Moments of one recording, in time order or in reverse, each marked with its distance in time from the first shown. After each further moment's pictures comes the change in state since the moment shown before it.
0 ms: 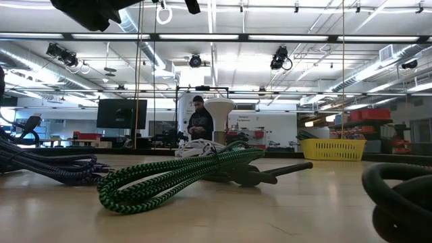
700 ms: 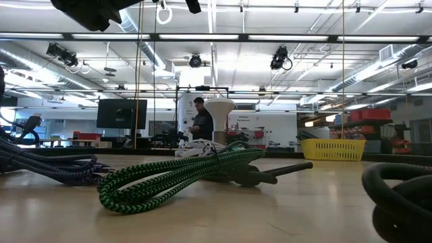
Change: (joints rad) left arm 0.000 0.000 0.000 0.001 0.023 -0.008; right arm -0.023 0.074 0.000 0.131 -0.071 -0.027
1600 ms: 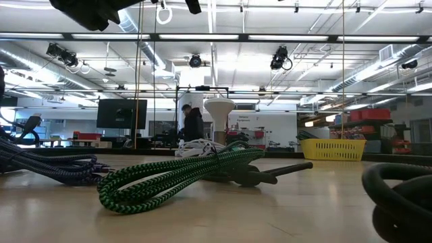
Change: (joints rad) left arm 0.000 0.002 -0.001 -0.030 -0.003 0.030; right arm 0.014 -0.015 0.000 -0.103 -0.051 0.038
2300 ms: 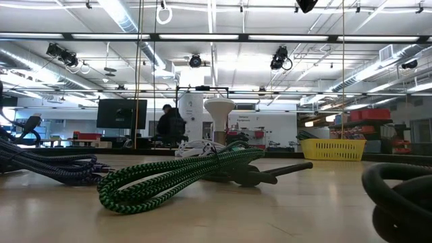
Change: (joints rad) left arm -0.185 -0.251 -0.001 -0.547 -0.172 0.036; right arm 0.001 -0.123 -0.001 -0.348 0.024 0.107
